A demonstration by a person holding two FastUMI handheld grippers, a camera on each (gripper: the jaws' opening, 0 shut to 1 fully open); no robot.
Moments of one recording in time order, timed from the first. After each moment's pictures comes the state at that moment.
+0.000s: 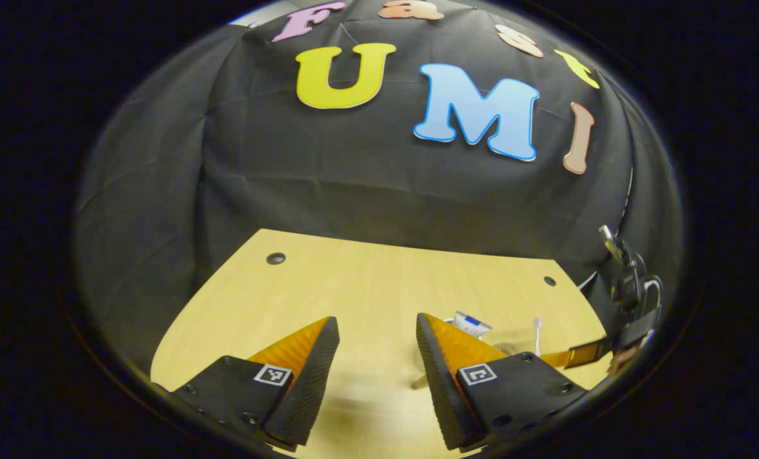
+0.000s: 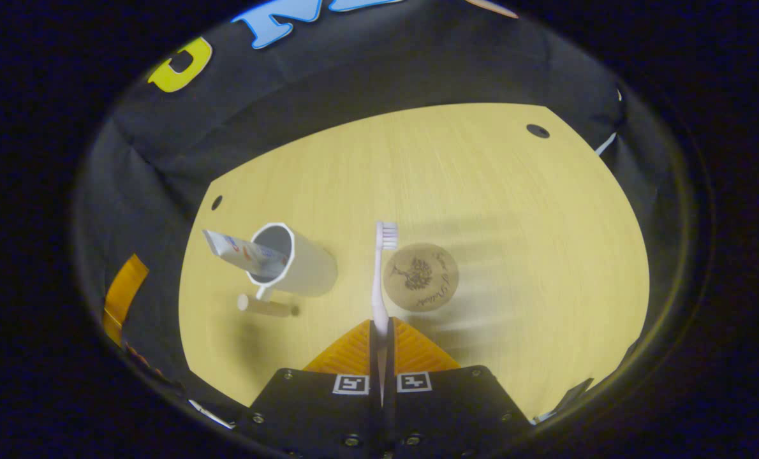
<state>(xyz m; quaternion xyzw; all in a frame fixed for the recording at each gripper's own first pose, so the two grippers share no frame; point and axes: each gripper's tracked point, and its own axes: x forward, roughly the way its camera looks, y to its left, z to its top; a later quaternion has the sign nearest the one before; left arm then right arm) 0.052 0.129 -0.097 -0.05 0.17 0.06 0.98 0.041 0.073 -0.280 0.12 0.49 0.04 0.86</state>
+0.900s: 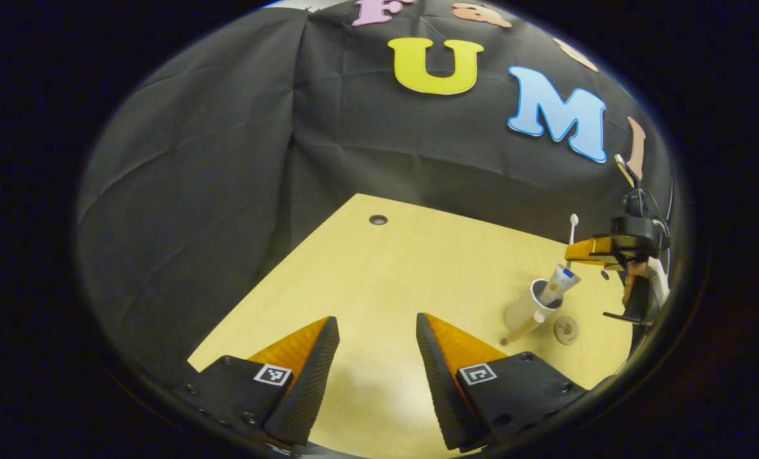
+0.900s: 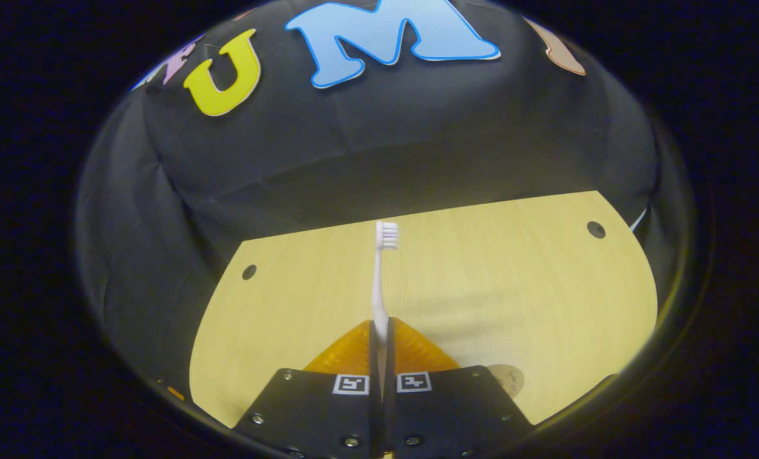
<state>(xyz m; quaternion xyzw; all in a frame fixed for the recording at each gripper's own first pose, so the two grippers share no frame) -0.073 0.258 -0.130 -0.08 0.21 0.21 0.95 0.167 0.149 -0.225 0.09 0.34 0.09 0.93</state>
